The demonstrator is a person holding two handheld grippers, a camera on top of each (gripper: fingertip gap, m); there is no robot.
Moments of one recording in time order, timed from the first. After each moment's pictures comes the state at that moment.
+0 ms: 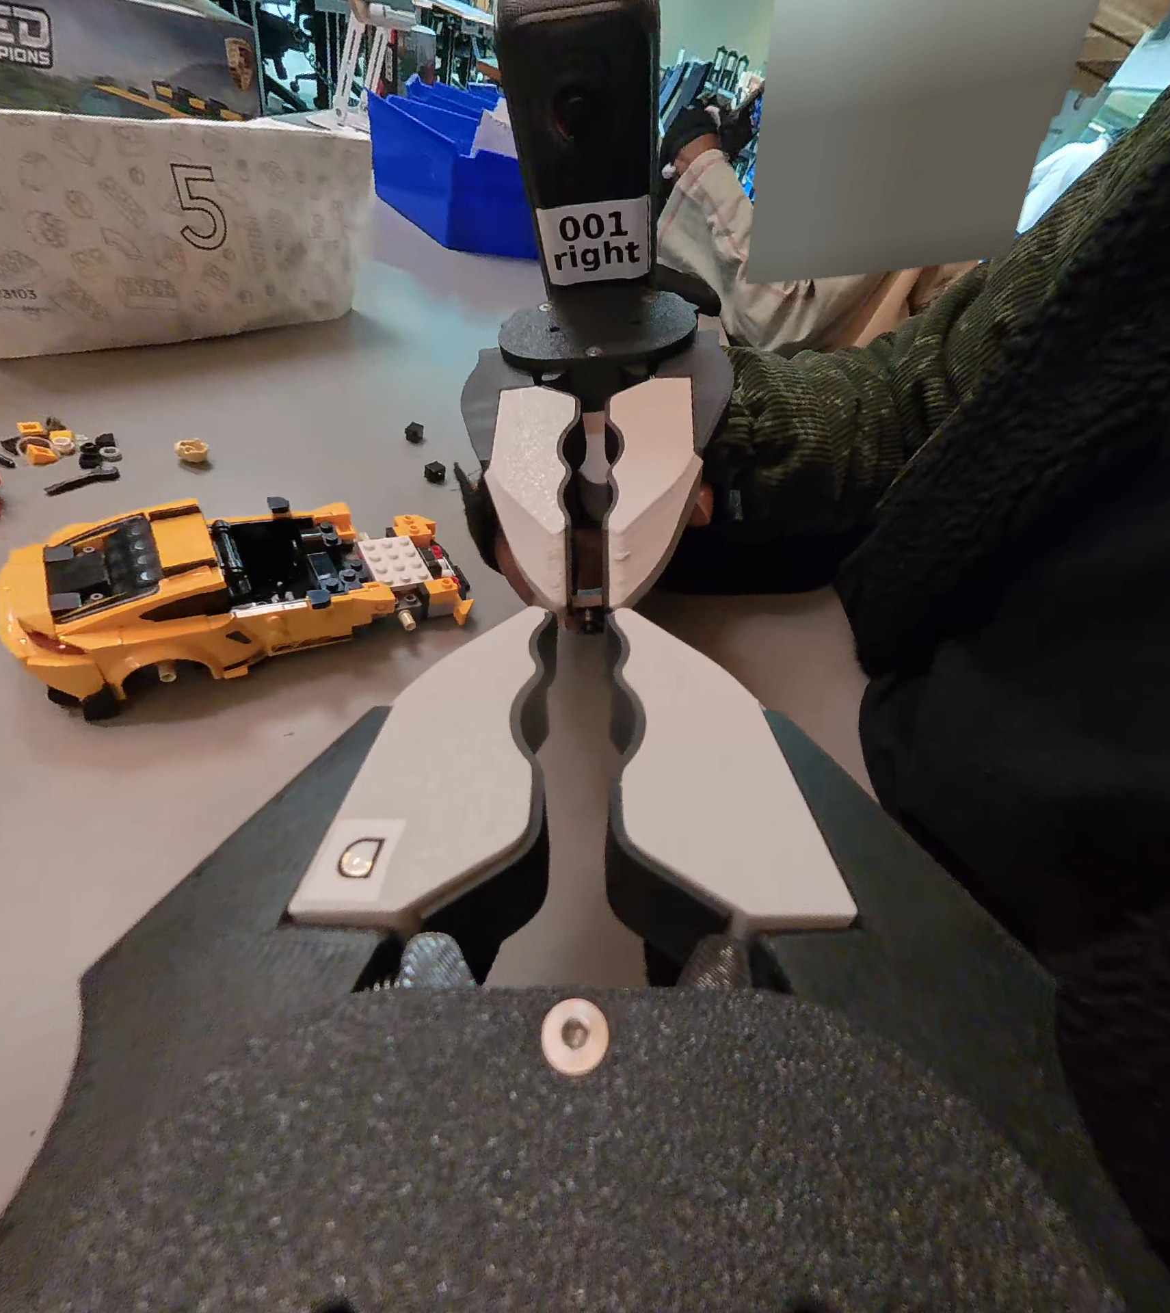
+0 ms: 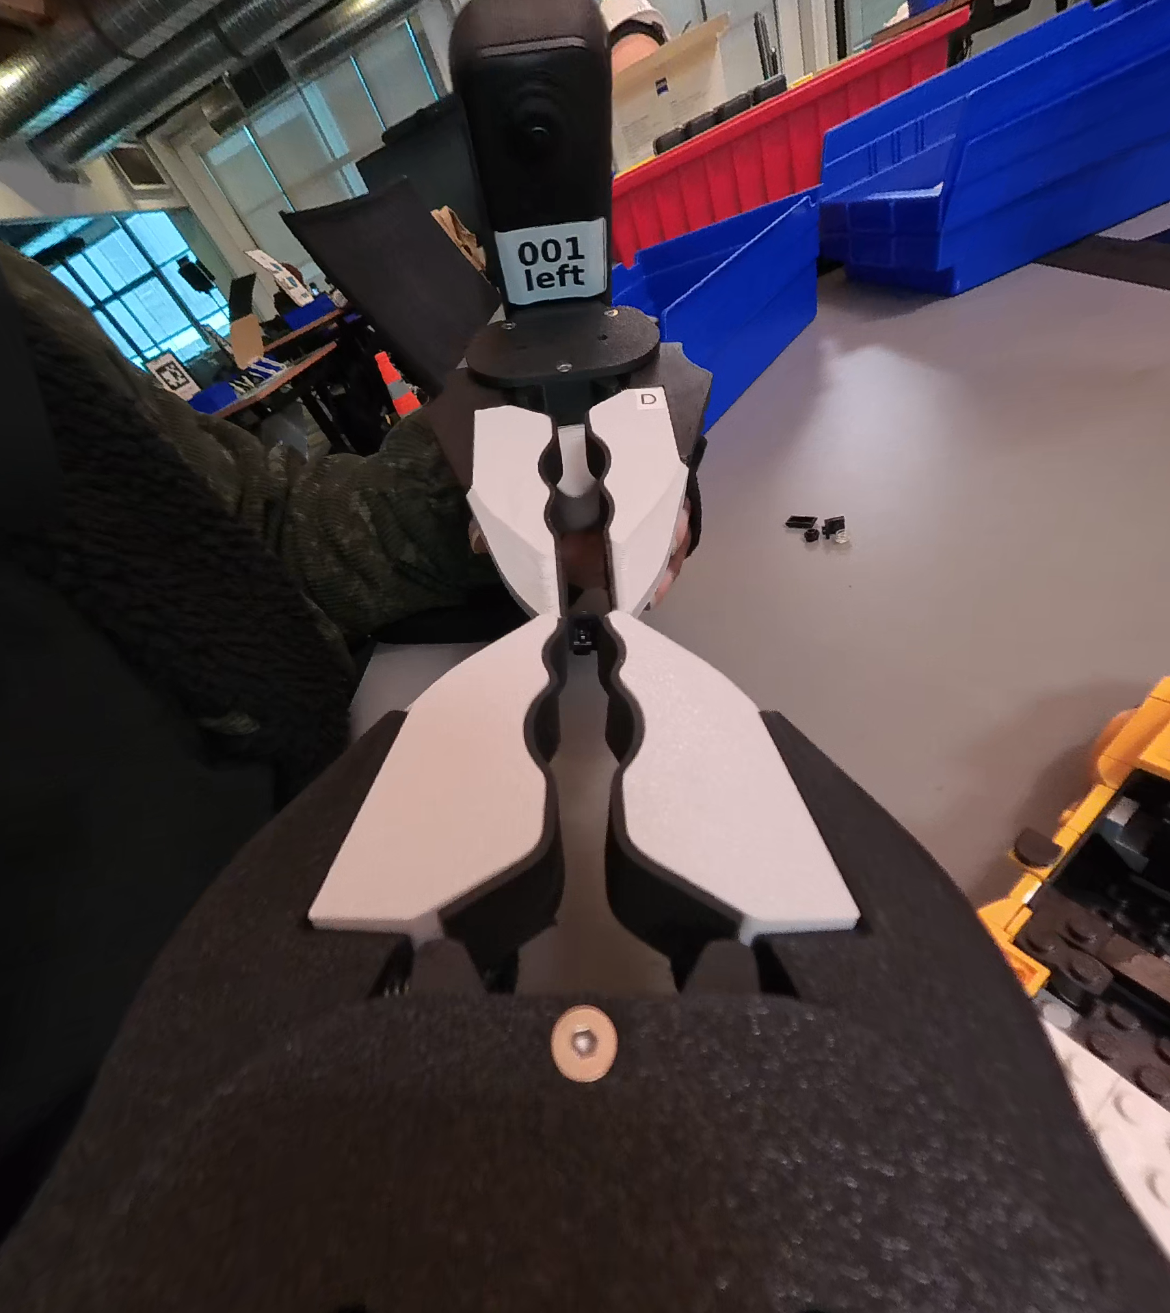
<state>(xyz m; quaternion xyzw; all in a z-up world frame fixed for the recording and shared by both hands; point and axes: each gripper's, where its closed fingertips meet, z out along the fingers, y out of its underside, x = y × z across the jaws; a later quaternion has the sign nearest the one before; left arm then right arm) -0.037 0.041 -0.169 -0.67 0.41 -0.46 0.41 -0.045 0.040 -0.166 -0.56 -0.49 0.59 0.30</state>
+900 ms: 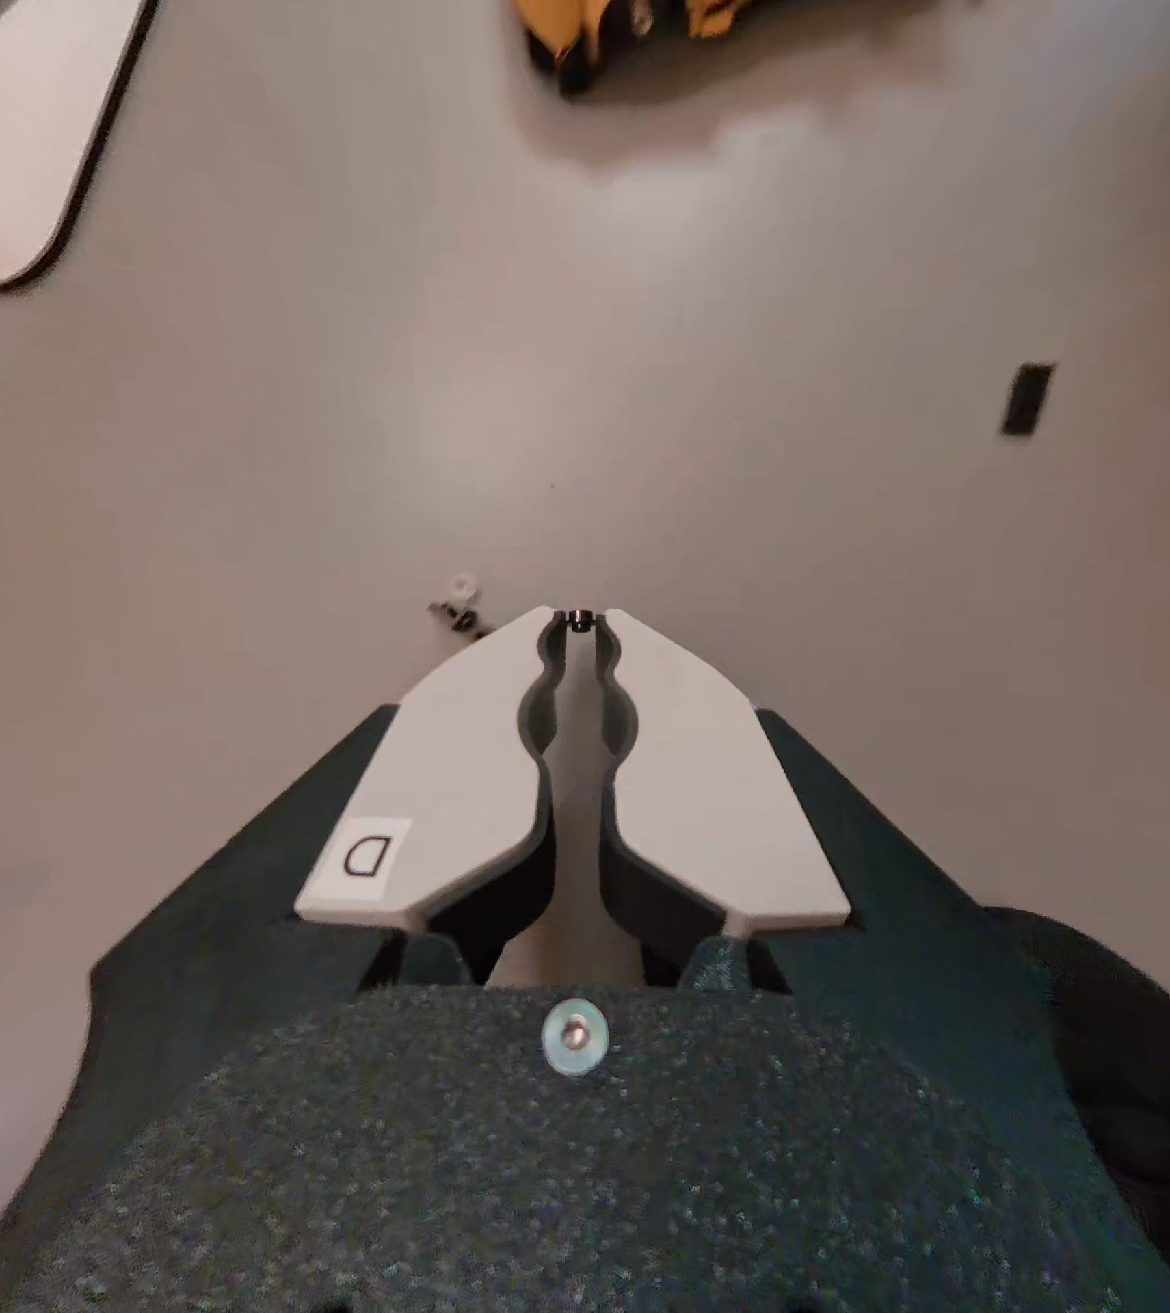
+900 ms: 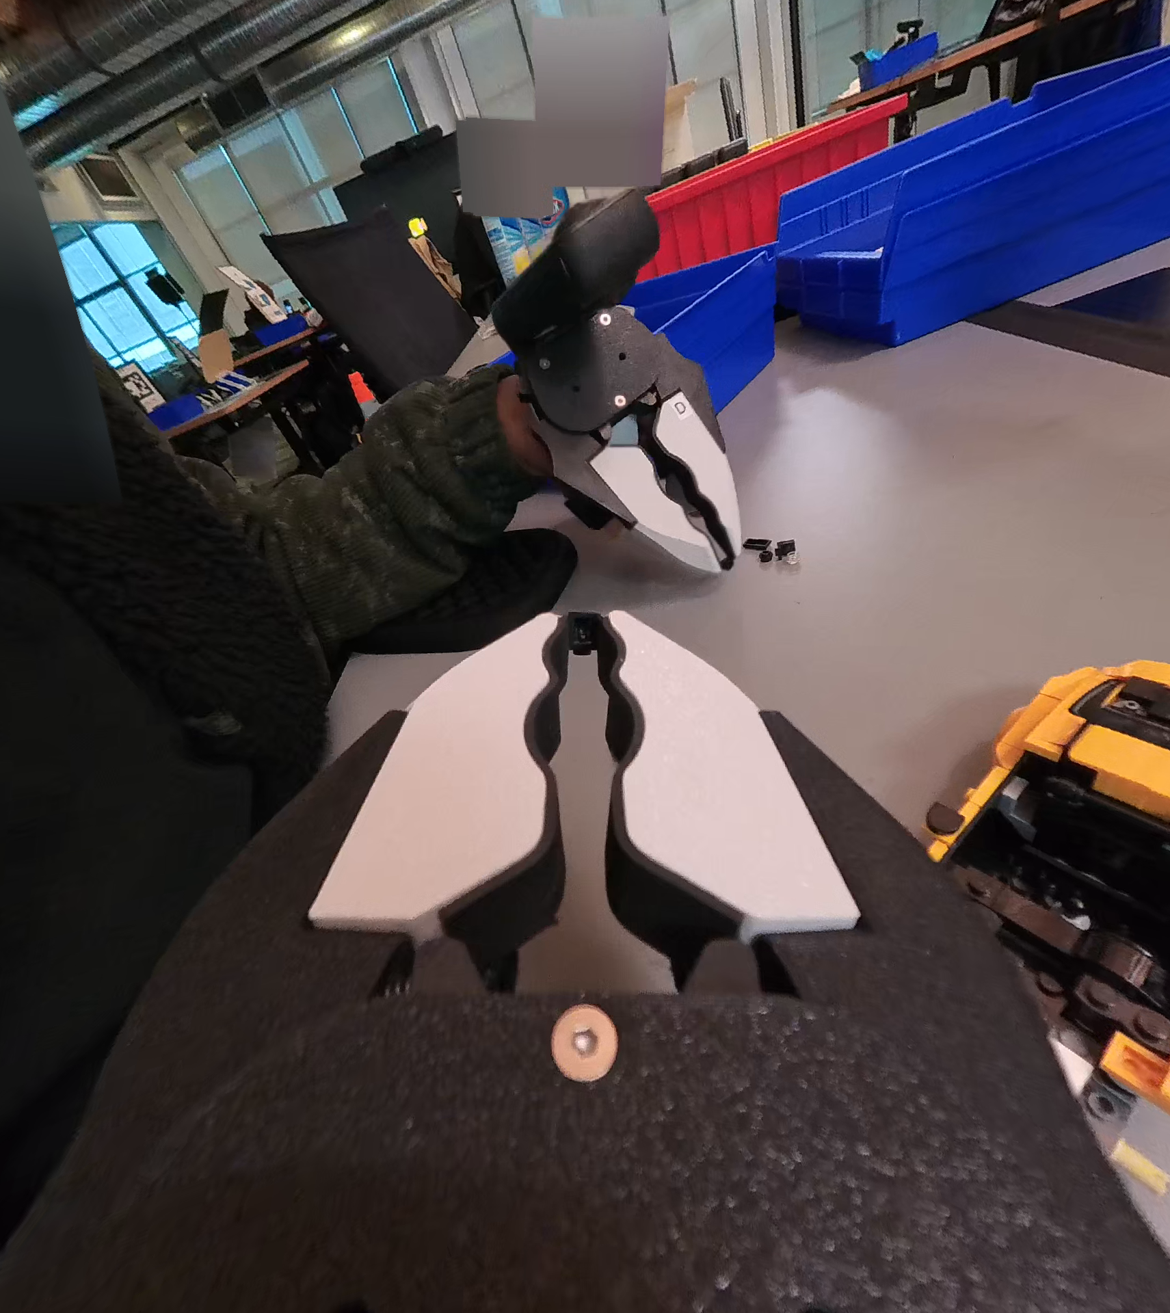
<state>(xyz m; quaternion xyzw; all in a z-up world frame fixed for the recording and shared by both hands) -0.186 0.083 -0.256 -0.85 0.43 -0.07 0.29 -0.033 0.053 -0.159 -0.56 -0.49 0.58 0.34</state>
